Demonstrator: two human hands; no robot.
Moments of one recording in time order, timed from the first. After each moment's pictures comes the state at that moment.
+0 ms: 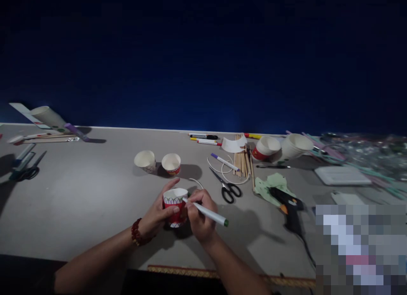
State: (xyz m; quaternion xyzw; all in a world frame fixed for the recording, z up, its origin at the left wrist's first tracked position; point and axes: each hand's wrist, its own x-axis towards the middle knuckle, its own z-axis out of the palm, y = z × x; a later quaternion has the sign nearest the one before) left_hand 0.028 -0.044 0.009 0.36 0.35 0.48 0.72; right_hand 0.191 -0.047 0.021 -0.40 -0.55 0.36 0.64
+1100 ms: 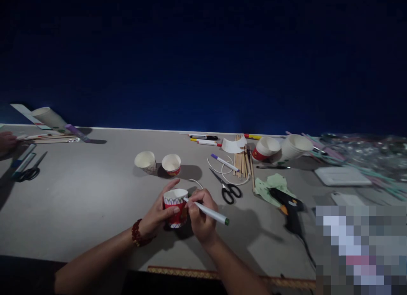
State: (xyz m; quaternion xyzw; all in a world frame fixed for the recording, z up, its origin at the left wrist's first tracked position) left_hand 0.028 -0.044 0.010 0.35 0.36 0.48 0.72; right_hand 0.189 -0.045 0.021 -0.39 -0.53 0.37 0.66
